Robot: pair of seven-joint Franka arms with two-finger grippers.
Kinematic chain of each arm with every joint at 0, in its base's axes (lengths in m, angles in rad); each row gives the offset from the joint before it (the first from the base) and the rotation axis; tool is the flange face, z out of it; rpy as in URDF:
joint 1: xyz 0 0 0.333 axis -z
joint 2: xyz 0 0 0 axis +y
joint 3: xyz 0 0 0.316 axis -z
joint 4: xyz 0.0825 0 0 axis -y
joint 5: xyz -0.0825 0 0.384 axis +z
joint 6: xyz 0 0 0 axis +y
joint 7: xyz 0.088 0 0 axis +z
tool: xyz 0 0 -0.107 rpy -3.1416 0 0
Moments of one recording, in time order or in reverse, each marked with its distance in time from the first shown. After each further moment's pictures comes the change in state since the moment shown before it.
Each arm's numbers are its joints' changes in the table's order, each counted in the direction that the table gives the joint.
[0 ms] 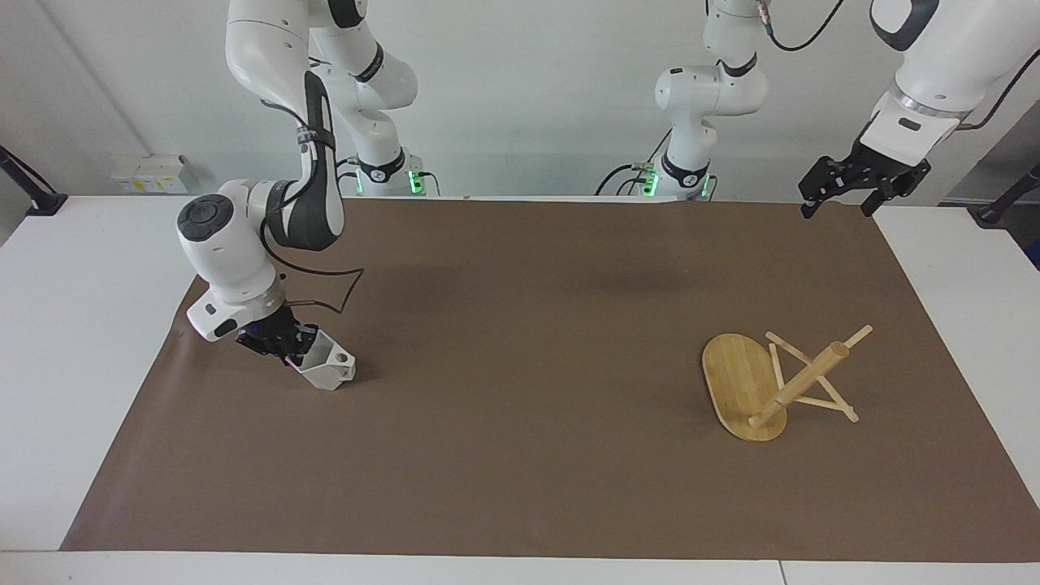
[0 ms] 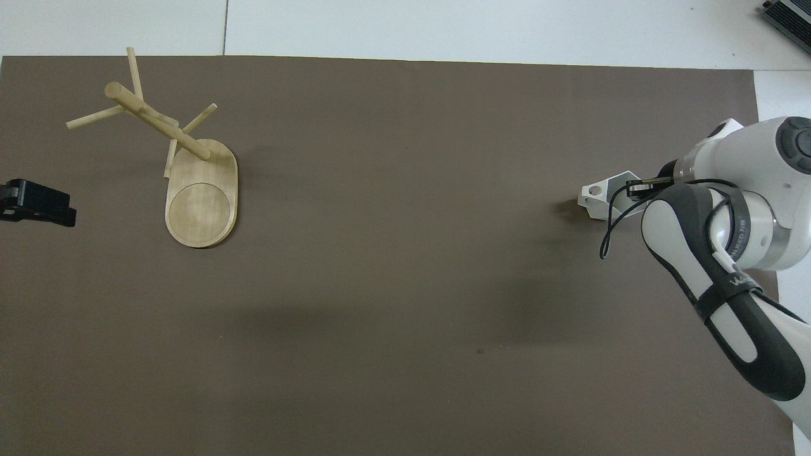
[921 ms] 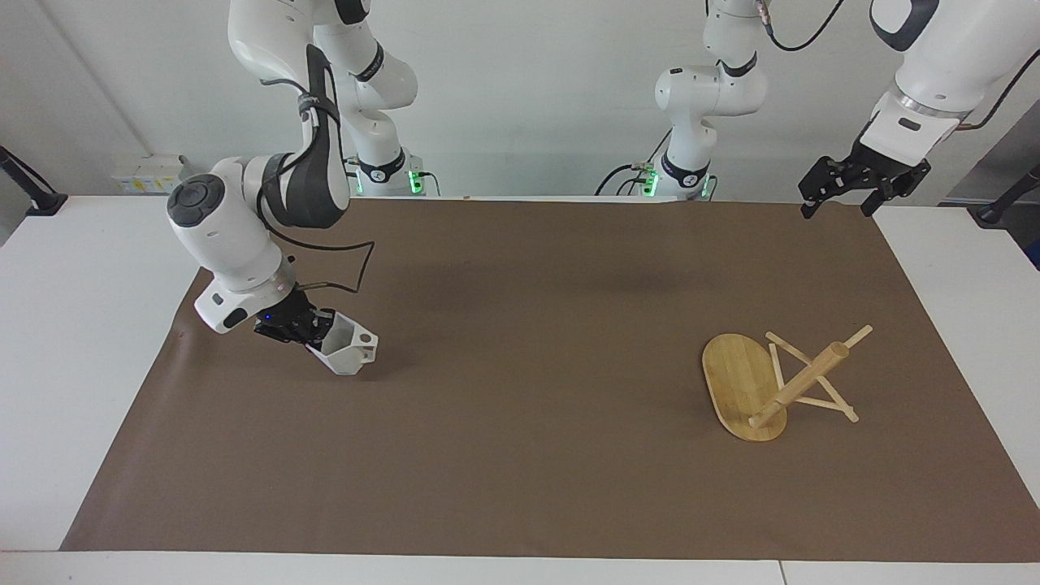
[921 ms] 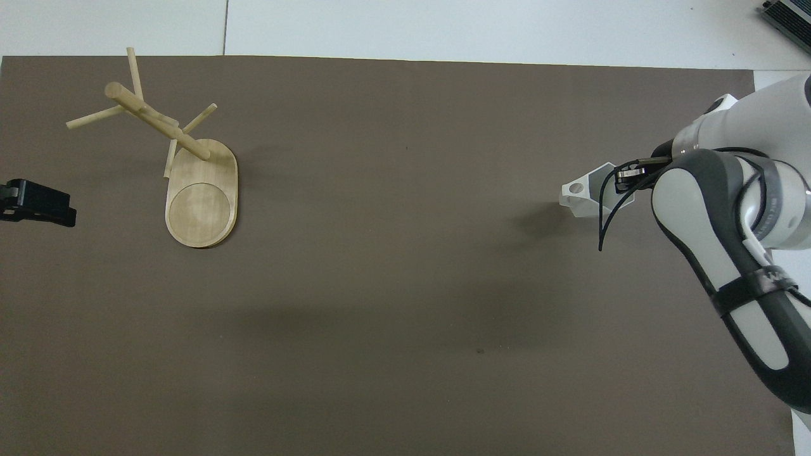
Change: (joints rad) left arm 0.000 0.000 0.000 0.000 0.000 0.000 0.000; right arm -0.011 -0.018 -0.045 0.186 0.137 0.293 0.000
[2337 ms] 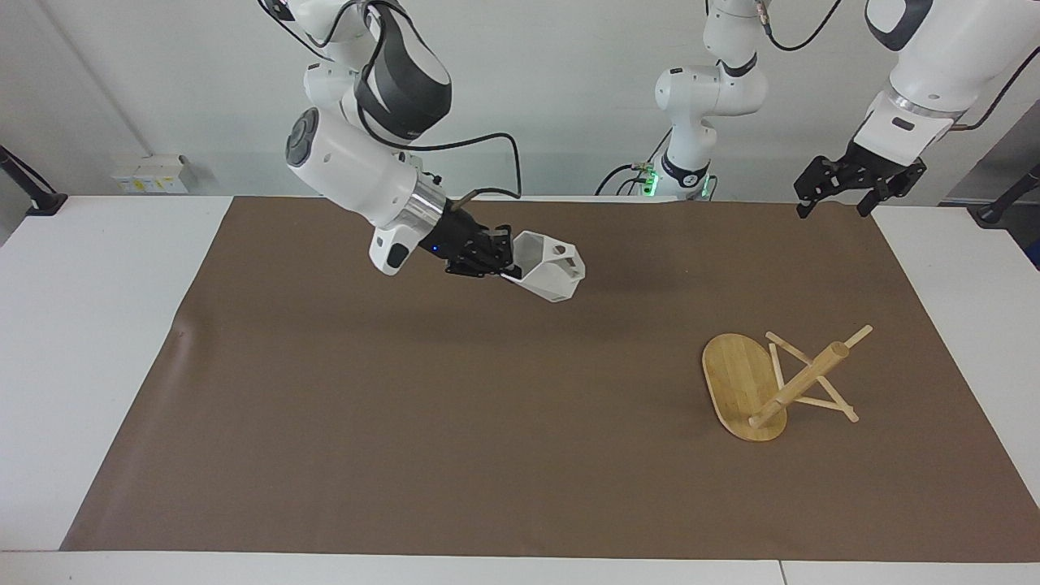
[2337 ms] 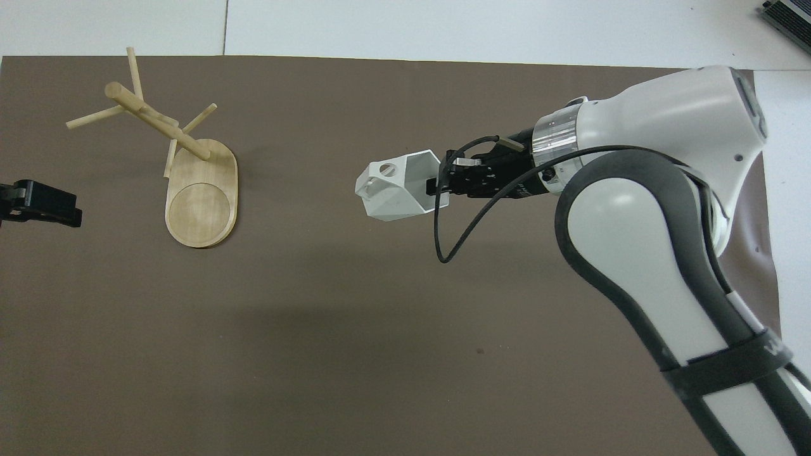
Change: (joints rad) left arm 0.003 0.000 0.019 -0.001 0.000 0.002 0.003; right arm -0.083 -0.046 -0.315 0.070 0.577 -0.079 -0.304
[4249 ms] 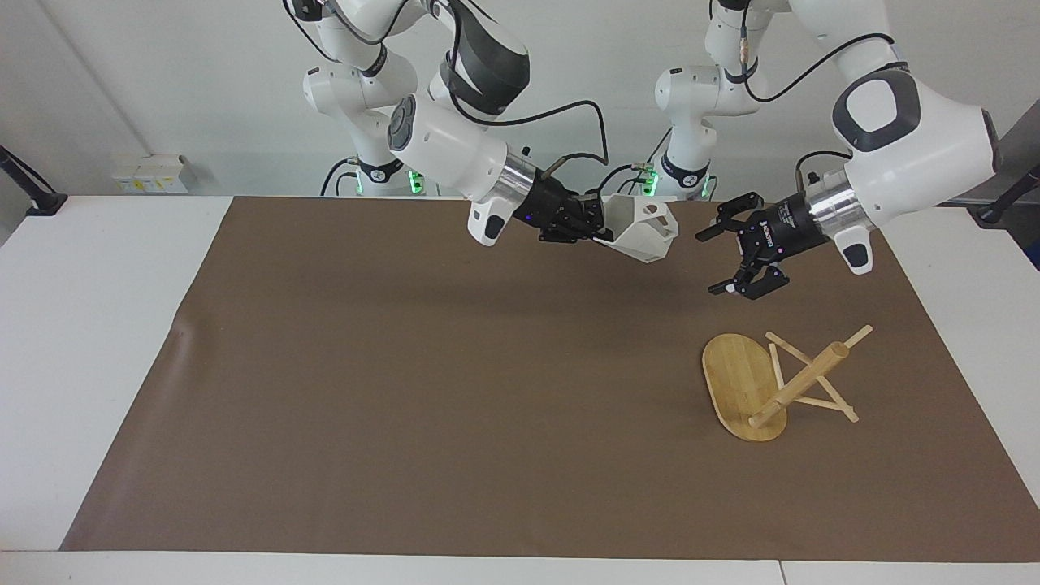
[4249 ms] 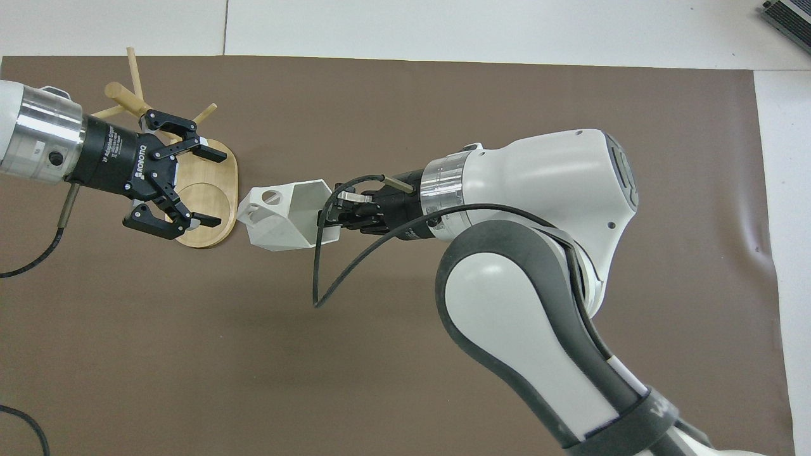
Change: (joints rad) left arm 0.005 0.162 0.012 -0.091 -0.721 -0.163 1.569; right arm -0.179 -0.003 -0.005 -0.031 0.177 -0.164 -0.058
